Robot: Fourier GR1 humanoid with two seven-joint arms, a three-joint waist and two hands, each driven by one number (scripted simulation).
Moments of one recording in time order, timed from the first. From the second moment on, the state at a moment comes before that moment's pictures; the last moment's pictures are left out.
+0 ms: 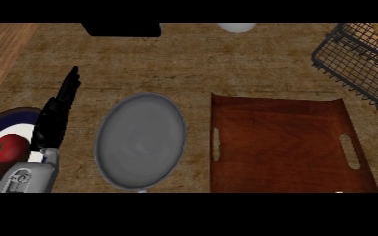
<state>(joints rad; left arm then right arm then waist) -0.15 0.33 -0.04 -1.44 -0.08 0.17 0.04 -1.10 -0.76 -0.53 -0.33 1.03 -0.54 0.47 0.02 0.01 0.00</state>
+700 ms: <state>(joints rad) -0.08 0.36 0.02 -1.47 -0.08 0.16 0.07 -0.85 -0.77 -0.63 -0.73 0.81 -0.33 0.58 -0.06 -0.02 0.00</state>
